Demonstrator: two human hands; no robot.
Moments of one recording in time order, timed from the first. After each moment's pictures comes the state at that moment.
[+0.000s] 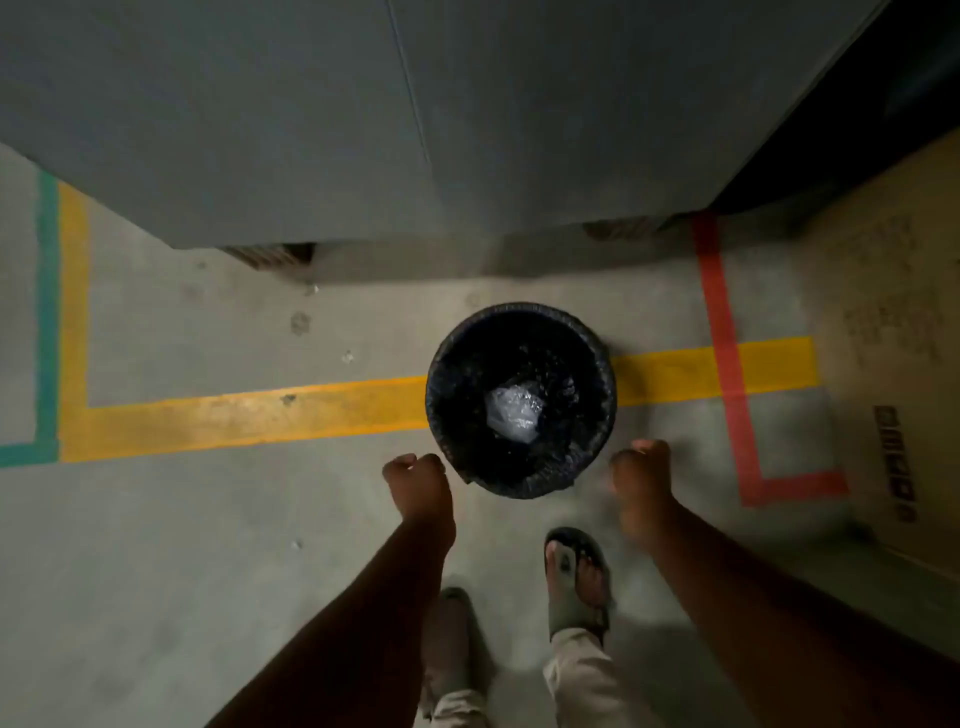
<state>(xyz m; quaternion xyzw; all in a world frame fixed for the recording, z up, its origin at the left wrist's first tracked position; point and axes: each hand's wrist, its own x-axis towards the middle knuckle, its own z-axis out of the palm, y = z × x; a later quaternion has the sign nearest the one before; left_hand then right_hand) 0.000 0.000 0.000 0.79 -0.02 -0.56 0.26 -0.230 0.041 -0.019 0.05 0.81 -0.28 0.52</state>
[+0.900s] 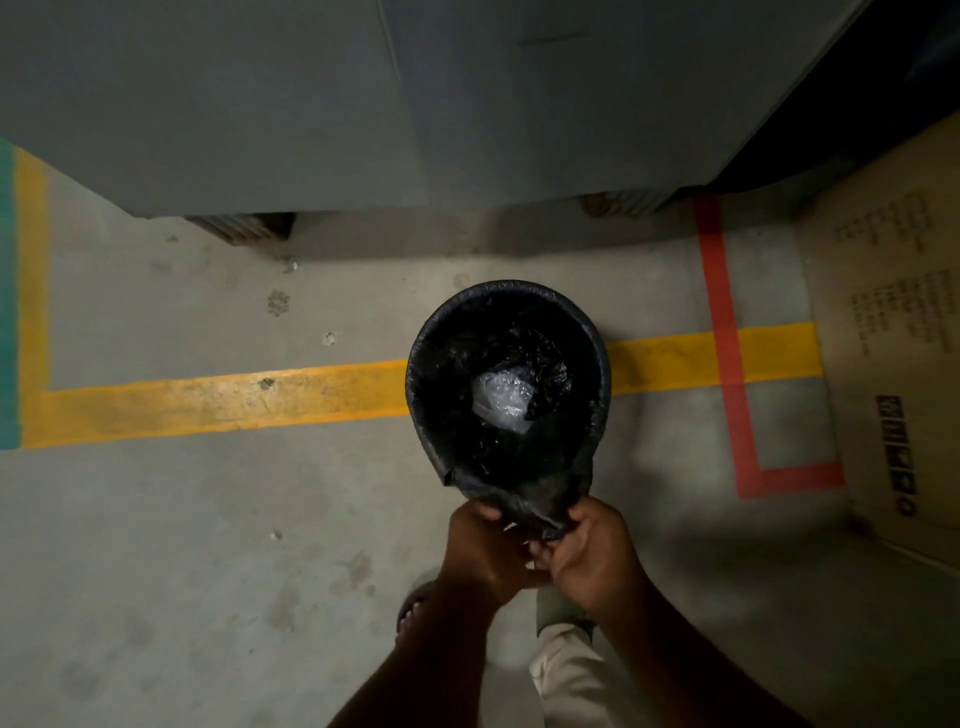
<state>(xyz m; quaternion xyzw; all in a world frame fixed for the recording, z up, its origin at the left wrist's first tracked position) -0.045 0.075 -0.014 0.58 0.19 -0.78 0.15 -0.171 0.101 -0.006 0.27 0.58 -0.39 0.67</state>
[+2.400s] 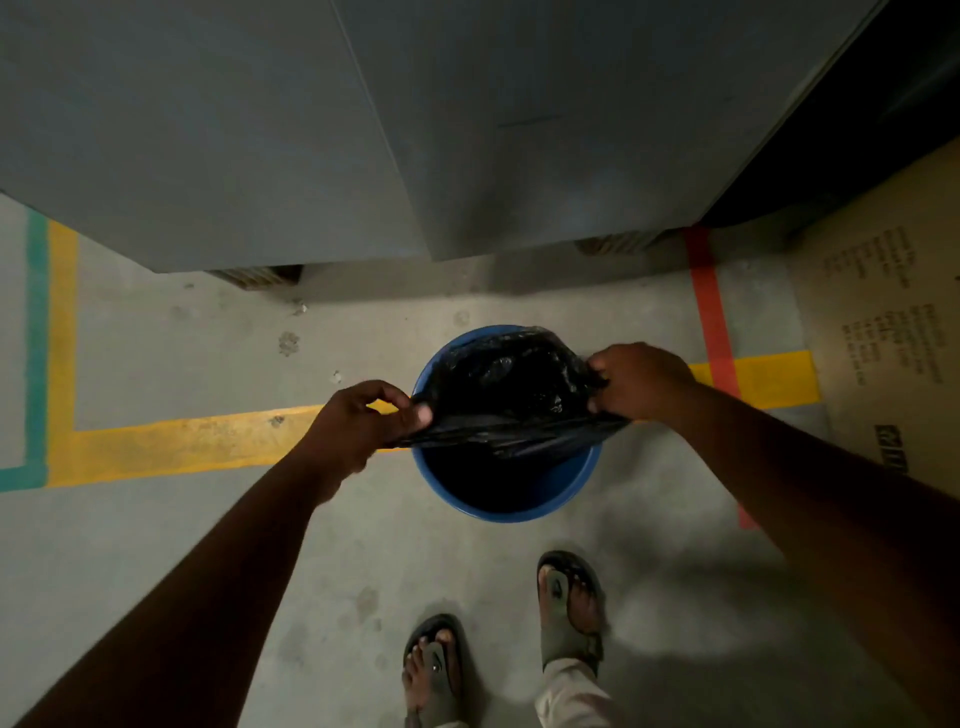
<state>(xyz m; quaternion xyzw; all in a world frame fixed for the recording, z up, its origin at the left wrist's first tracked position) 0.040 -0.110 0.073 0.68 -0.45 -0.58 0.03 -0.290 -0.102 0.029 -0.60 0.69 0.14 0.37</state>
